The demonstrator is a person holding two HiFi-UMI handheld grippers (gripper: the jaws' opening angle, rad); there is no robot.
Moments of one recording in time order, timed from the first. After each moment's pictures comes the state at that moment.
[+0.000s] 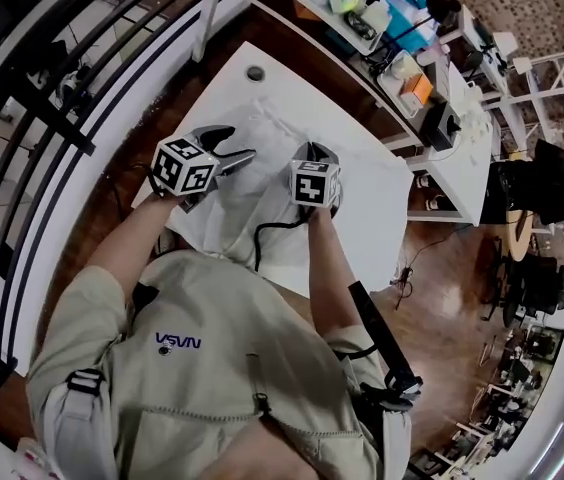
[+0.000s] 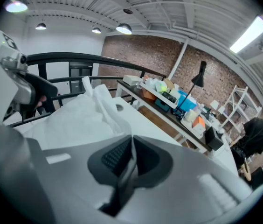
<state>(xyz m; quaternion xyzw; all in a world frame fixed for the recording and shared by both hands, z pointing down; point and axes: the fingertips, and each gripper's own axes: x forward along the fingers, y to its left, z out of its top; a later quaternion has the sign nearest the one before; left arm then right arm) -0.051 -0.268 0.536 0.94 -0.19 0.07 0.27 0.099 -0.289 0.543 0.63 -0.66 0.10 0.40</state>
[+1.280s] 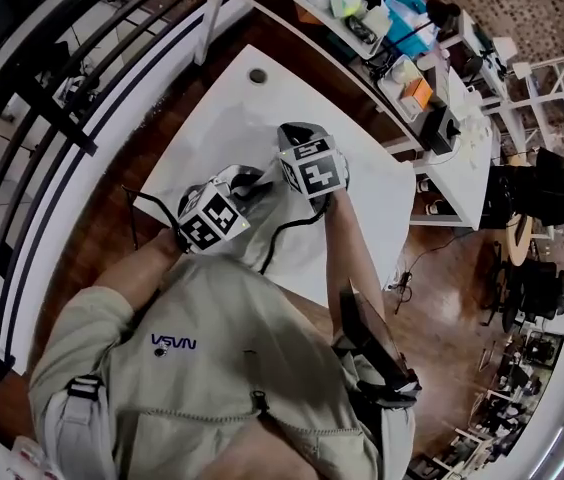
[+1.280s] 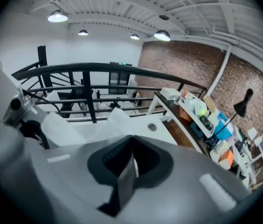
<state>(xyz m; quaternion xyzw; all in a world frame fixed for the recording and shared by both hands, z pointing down) -0.006 -0.171 0.503 0.97 -0.17 0.14 0.07 -0.003 -0.293 0.486 0.43 -0.79 0.07 0.43</state>
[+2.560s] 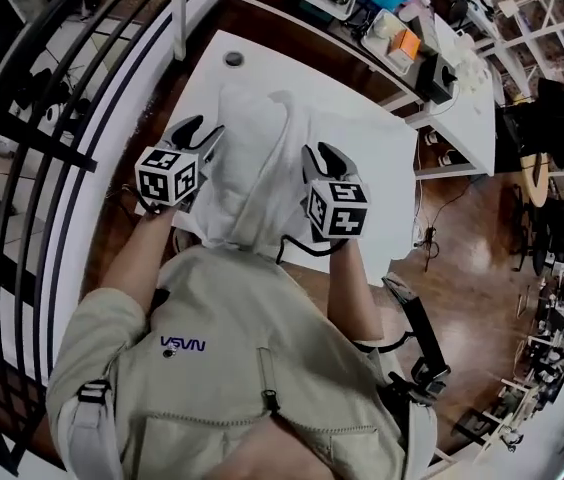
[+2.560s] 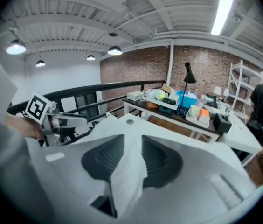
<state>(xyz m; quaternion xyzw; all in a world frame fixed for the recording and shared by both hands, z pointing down) -0.090 -0.282 0.535 0.91 -0.32 0.06 0.25 0.082 -0.203 0.474 0.63 -0.72 0.16 0.25</state>
